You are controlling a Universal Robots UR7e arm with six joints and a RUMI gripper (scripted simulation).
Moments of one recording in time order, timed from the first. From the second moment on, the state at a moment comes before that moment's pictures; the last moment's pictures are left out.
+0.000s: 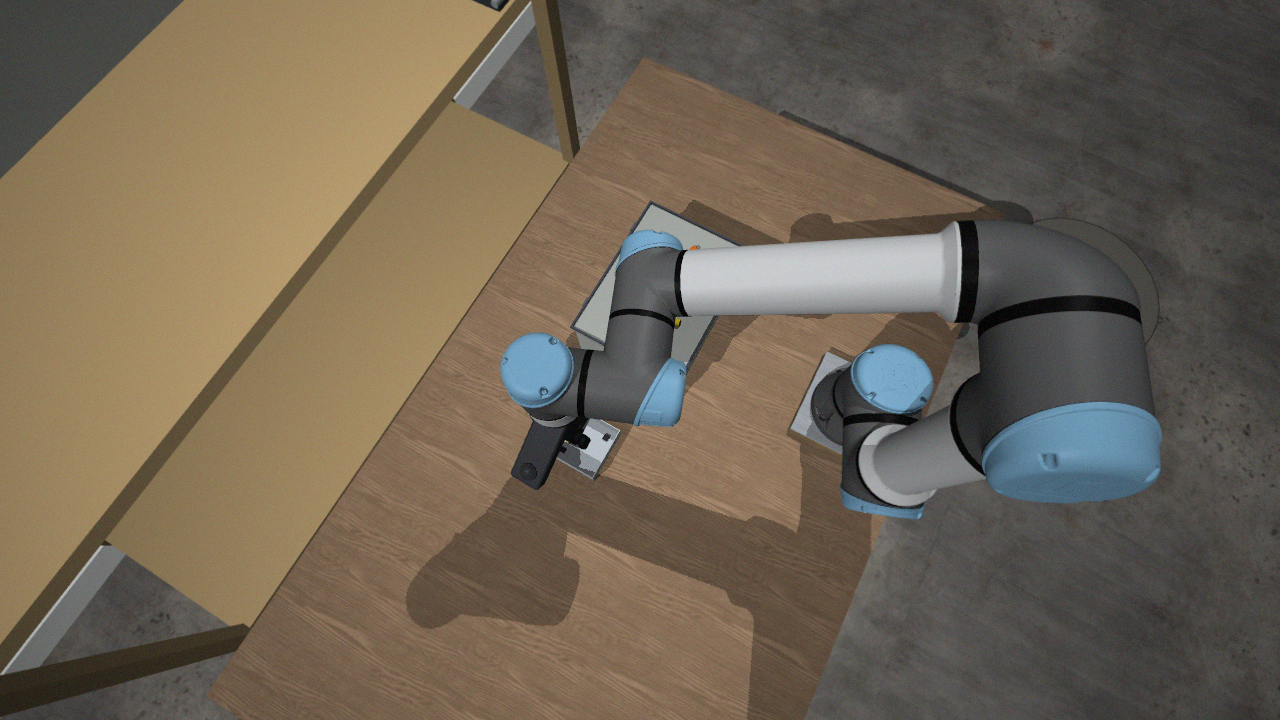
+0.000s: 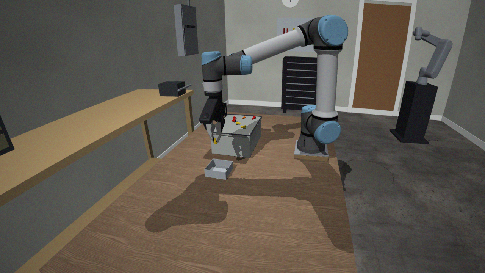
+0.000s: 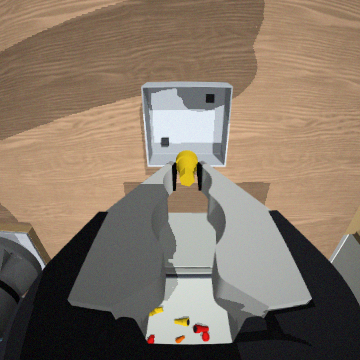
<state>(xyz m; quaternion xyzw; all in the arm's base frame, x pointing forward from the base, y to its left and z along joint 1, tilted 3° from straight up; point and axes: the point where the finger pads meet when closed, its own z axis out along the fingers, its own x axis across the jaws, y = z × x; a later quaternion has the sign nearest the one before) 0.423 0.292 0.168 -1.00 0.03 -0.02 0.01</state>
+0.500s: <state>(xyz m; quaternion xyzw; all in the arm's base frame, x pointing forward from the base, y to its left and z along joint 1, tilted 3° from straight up) 0.427 0.292 0.075 -1.00 0.03 -0.02 0.01</state>
